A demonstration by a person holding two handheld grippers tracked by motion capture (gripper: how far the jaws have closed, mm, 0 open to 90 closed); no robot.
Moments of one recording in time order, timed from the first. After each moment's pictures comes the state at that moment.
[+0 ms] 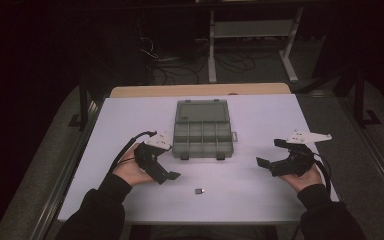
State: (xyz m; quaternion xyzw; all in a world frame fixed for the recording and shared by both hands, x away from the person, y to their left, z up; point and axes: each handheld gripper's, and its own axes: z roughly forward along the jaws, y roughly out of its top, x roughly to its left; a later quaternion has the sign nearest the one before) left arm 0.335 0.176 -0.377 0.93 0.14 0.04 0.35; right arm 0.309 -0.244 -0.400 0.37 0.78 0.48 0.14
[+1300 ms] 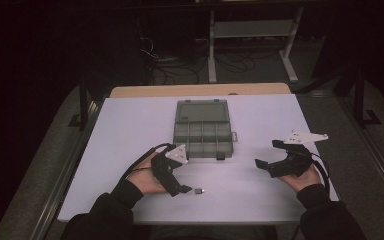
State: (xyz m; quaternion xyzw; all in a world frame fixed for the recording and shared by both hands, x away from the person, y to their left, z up) left arm 0.322 0.138 -0.404 0.95 0.09 0.02 0.31; right arm 0.310 -0.241 -0.402 0.37 0.79 0.48 0.13
